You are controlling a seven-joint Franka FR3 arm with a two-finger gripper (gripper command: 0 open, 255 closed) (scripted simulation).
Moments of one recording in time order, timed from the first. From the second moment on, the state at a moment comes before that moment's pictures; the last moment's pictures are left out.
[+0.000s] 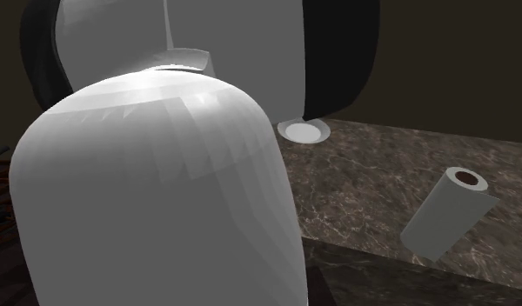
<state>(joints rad) 0.08 0.34 -0.43 -1.50 0.29 1.80 -1.42</state>
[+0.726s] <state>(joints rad) 0.06 0.35 -0.43 -1.34 0.29 1.65 -1.40</state>
